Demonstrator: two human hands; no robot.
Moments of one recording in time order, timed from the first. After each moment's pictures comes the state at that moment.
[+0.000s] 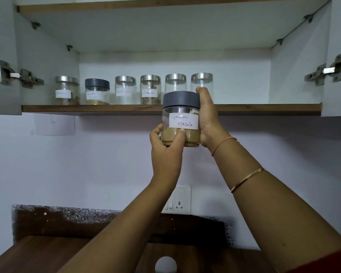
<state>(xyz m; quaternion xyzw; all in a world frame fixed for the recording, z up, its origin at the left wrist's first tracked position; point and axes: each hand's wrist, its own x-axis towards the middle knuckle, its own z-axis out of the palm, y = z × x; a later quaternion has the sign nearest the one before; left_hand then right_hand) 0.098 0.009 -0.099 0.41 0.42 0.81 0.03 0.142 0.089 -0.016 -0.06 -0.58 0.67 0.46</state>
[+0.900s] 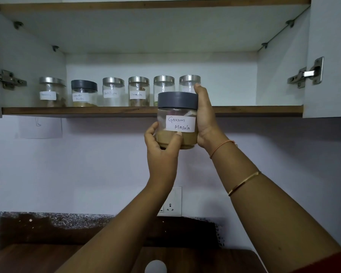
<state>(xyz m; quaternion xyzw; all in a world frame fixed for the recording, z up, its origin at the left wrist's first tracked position) 0.113 0.023 -0.101 0.43 0.38 0.82 0.03 0.166 0.097 -0.016 -0.02 -0.61 0.62 0.50</state>
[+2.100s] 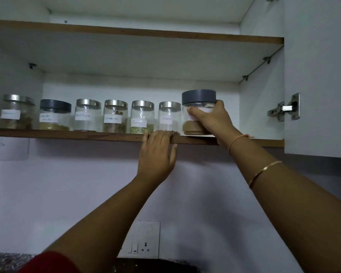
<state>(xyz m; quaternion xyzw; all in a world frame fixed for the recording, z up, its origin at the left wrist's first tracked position) 0.080 0.134 -0.042 0.53 0.57 0.42 -0.46 0.219 0.206 0.055 -0.18 -0.71 0.30 0.60</state>
